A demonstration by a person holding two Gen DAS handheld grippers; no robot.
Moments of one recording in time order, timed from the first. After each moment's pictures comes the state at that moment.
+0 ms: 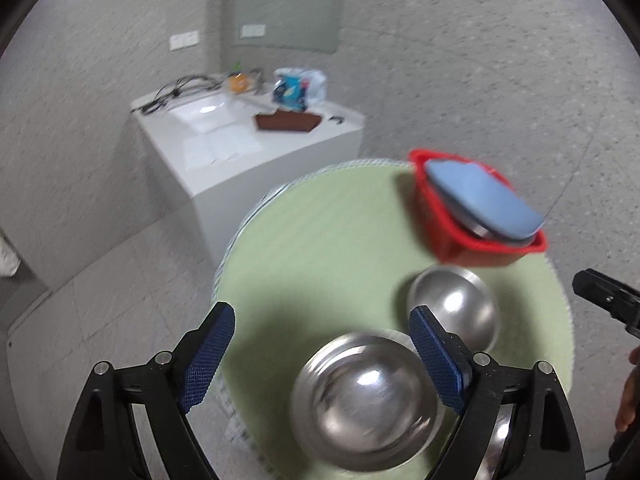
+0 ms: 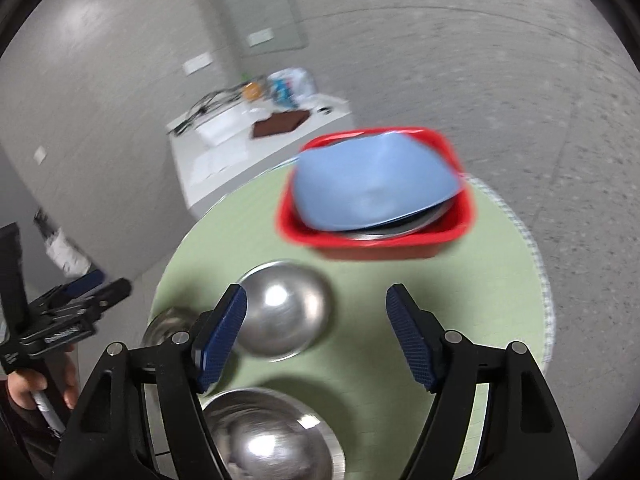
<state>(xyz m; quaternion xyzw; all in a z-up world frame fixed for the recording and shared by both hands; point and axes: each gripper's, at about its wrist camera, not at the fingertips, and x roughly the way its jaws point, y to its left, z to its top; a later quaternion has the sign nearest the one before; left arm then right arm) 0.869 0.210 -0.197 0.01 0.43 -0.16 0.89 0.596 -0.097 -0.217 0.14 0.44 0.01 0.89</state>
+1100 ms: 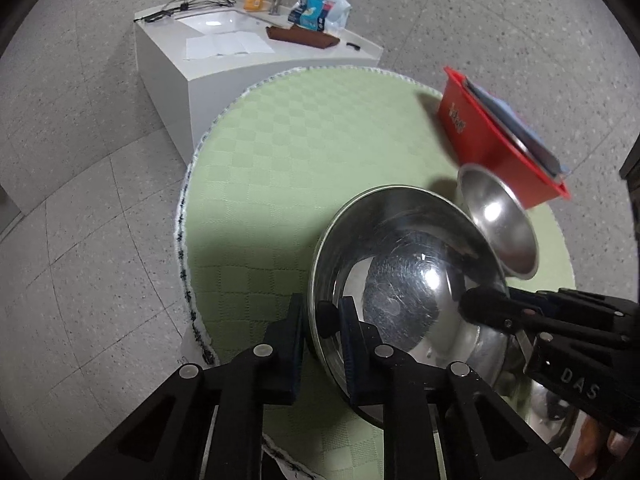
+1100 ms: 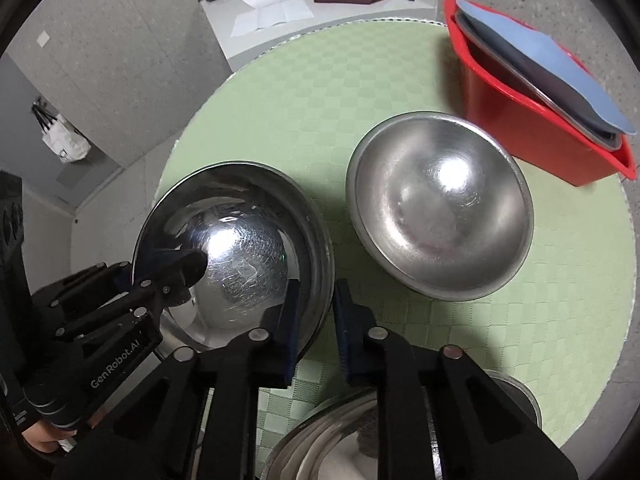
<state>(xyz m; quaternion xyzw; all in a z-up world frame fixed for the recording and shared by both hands) 0.879 0.239 -0.273 -0.06 0.52 -0.17 0.83 0.633 0.031 -0.323 0.06 0.60 0.07 0.79</state>
